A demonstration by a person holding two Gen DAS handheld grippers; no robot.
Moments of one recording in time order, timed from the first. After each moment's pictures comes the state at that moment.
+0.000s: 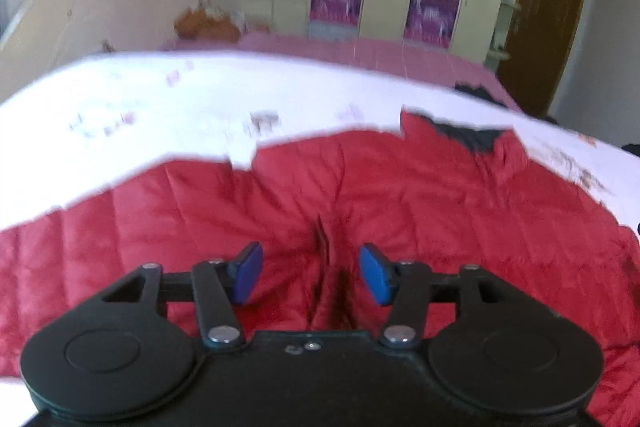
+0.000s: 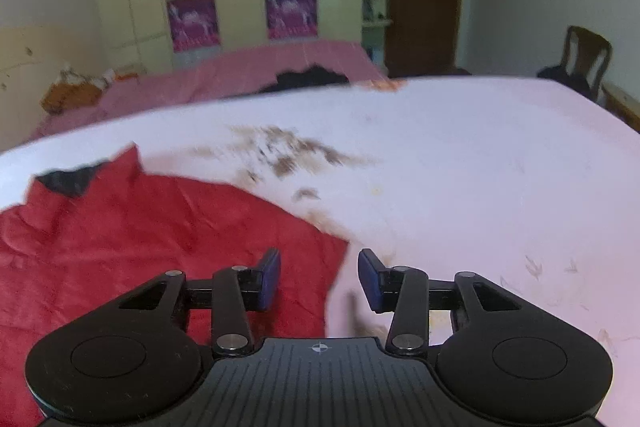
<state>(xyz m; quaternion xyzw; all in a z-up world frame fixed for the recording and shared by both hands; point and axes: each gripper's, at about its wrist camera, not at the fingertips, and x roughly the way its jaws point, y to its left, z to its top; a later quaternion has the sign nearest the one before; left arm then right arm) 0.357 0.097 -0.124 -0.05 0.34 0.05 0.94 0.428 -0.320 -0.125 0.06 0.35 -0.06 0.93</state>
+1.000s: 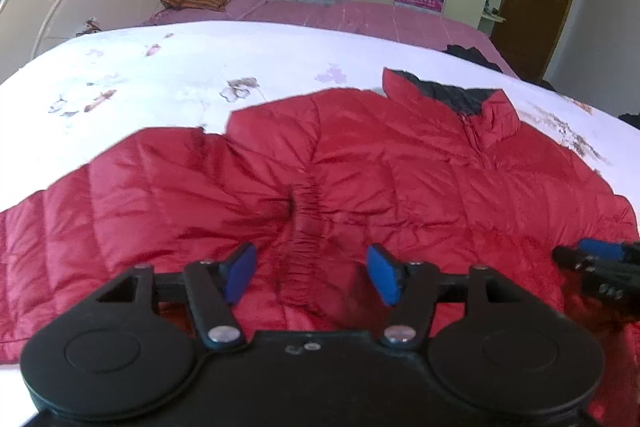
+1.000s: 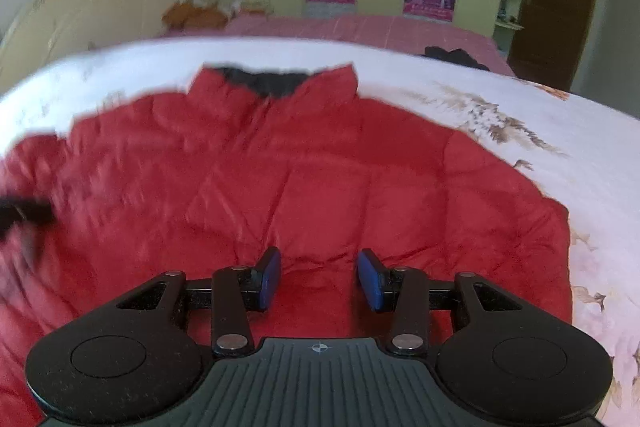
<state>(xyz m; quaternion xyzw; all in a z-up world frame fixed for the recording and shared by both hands) 0.367 0.086 -0.131 -0.05 0.41 0.04 0.91 0.419 -0.181 -0.167 -0.04 0.41 0.10 0.91</state>
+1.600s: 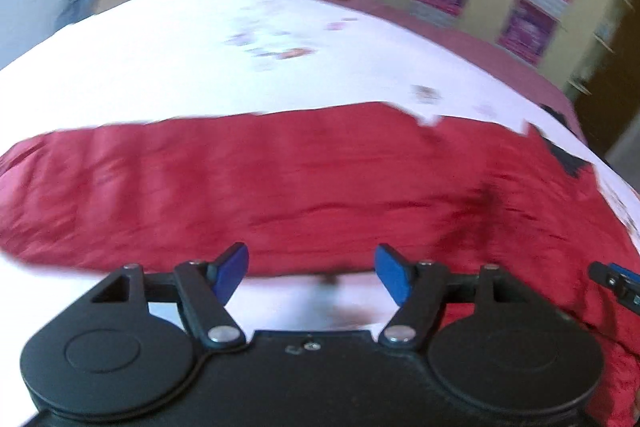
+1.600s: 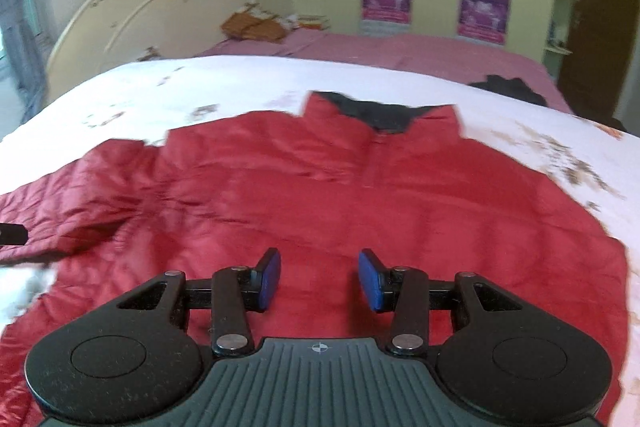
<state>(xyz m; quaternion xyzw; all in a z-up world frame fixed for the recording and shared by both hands) 0.266 0.228 -0.118 -0.18 0.41 0.18 0.88 0.393 -0.095 -0.132 -0.03 0.39 0.19 0.90</state>
